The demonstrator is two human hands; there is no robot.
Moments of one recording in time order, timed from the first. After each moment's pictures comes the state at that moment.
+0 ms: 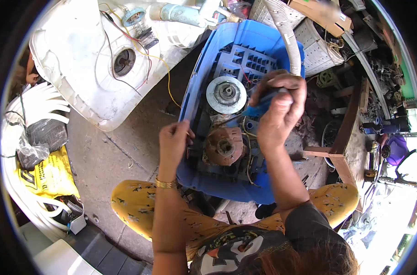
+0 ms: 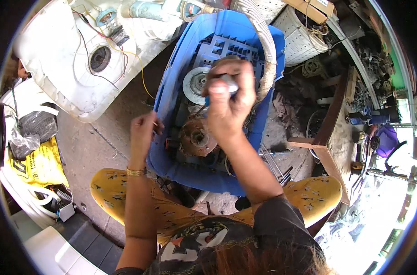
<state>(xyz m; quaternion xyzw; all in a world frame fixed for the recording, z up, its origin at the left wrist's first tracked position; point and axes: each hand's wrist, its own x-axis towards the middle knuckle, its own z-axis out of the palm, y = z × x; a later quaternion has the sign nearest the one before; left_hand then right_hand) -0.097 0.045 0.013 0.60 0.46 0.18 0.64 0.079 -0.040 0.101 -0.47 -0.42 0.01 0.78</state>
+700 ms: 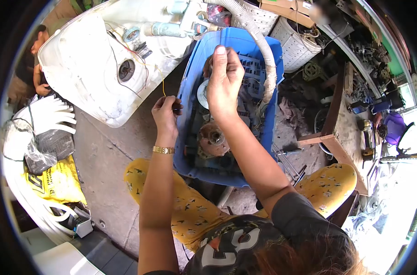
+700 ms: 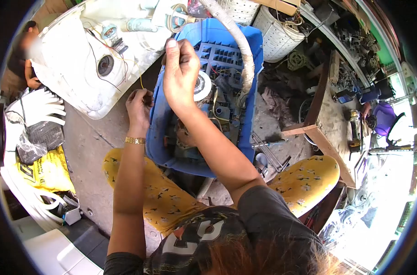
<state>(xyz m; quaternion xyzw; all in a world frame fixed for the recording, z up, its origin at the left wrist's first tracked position) -0.060 0.065 0.019 0.39 0.38 0.39 0.74 0.052 -0.007 0.125 -0.50 -0.32 0.06 0.80</state>
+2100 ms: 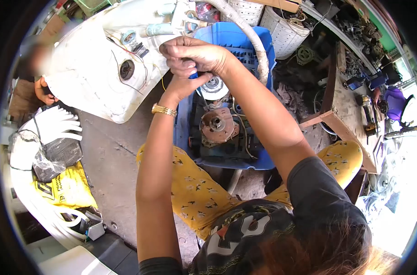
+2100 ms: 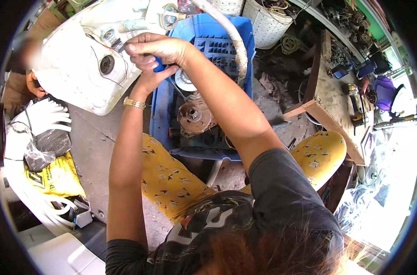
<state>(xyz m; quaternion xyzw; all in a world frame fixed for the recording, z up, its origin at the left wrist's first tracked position) -0.007 0.079 0.059 0.83 0.02 0.30 0.48 0.087 0.011 0.154 -0.21 -0.56 0.61 0.52</state>
